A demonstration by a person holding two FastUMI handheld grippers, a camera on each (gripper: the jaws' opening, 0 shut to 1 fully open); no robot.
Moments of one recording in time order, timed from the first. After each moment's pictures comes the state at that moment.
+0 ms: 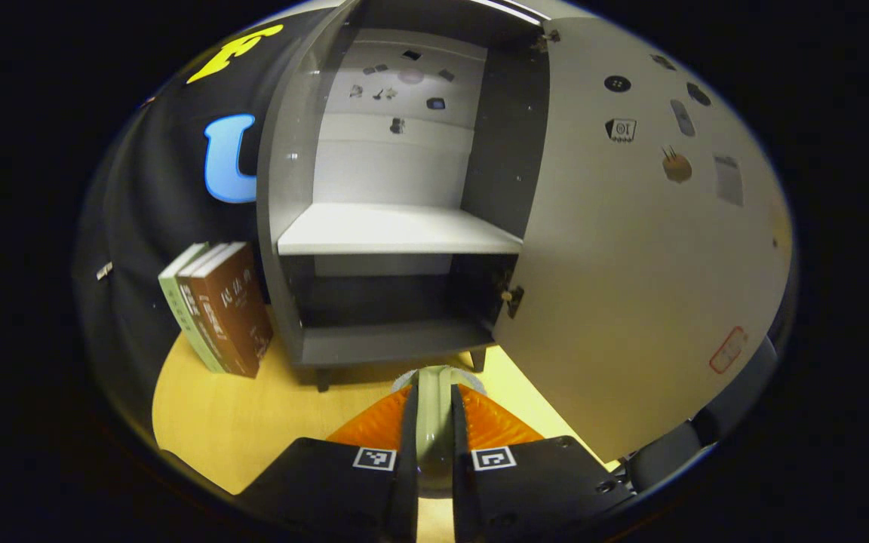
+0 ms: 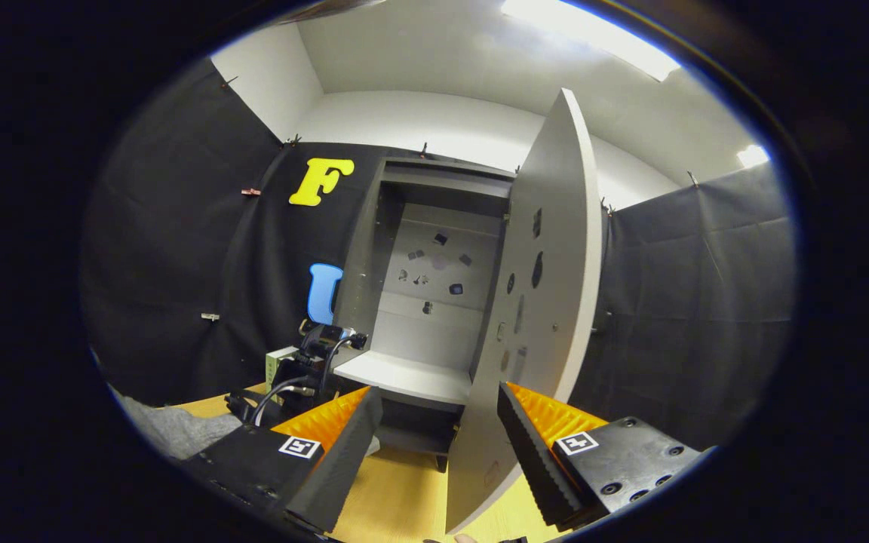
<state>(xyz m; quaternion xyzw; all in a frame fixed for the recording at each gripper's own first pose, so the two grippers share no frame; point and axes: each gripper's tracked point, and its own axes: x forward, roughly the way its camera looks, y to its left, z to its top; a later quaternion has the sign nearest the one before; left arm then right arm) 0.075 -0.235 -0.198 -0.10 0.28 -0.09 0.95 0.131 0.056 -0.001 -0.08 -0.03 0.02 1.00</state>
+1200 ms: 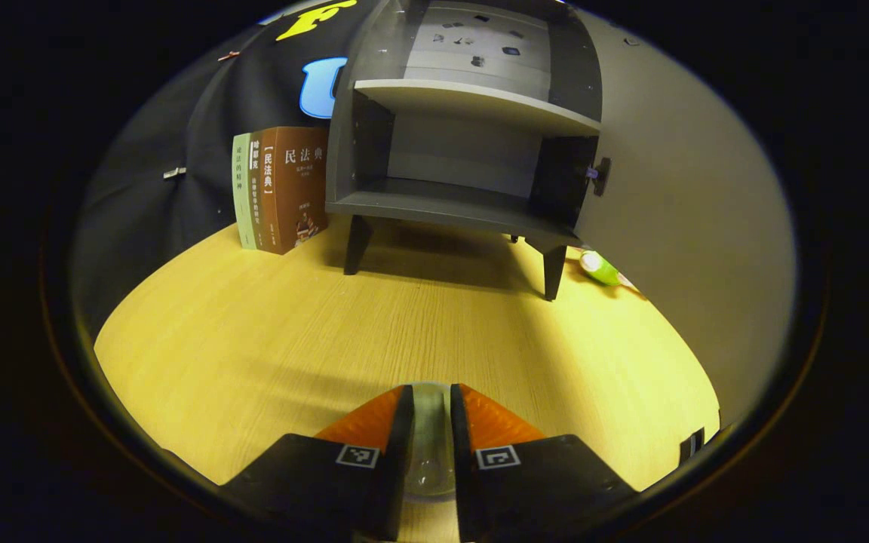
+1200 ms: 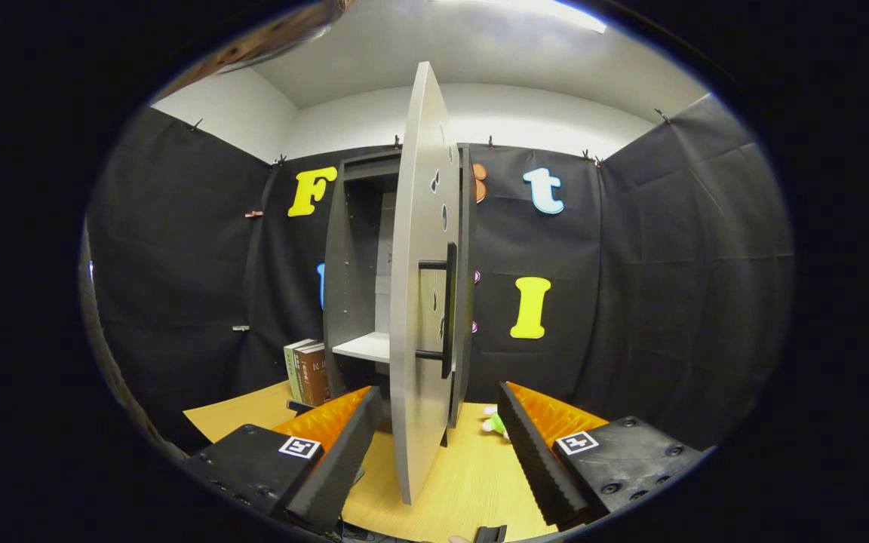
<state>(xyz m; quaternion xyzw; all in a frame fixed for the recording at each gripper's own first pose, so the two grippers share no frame) 0.043 -0.257 -0.395 -0.10 0.30 0.10 0.94 0.100 -0.085 -0.033 0.01 0.01 0.09 1.00</state>
